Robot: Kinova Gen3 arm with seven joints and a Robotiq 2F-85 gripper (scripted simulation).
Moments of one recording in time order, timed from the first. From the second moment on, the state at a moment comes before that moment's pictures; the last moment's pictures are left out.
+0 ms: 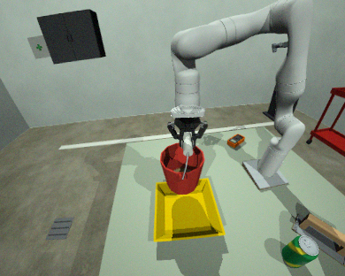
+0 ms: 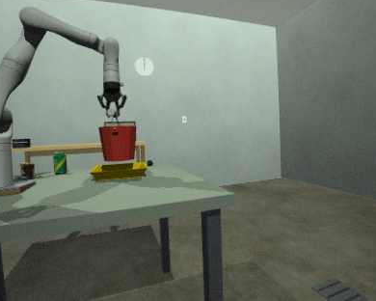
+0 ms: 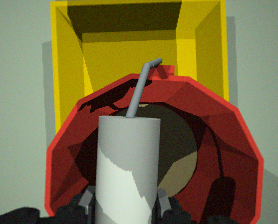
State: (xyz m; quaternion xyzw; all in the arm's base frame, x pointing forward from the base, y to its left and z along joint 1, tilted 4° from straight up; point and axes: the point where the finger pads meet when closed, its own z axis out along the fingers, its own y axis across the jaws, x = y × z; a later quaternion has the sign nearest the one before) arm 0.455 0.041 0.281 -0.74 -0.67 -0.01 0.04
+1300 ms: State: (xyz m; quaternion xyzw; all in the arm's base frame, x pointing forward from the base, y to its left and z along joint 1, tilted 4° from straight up) arm 0.455 0.112 0.286 -0.74 -0.67 -0.01 0.04
